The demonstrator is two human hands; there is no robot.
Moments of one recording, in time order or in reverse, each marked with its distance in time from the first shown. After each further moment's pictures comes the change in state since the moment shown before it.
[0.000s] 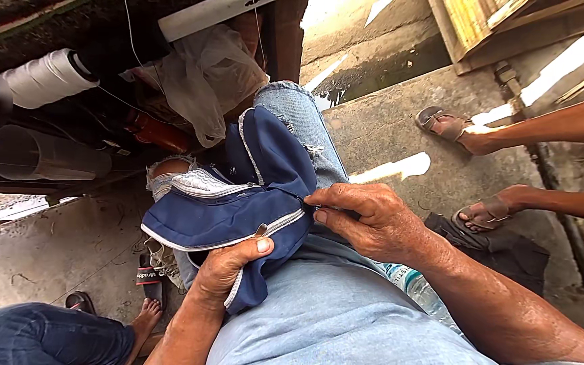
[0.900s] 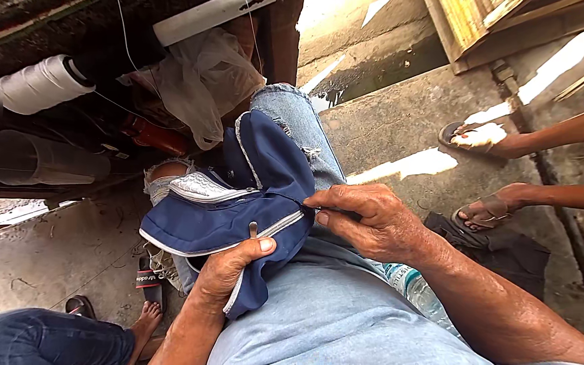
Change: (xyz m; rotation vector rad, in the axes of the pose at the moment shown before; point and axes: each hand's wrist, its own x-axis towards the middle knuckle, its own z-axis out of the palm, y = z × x) left_hand 0.002 0.000 0.006 0.061 0.050 -0.064; right_hand -0.002 0.004 -0.003 0.051 0.001 -0.020
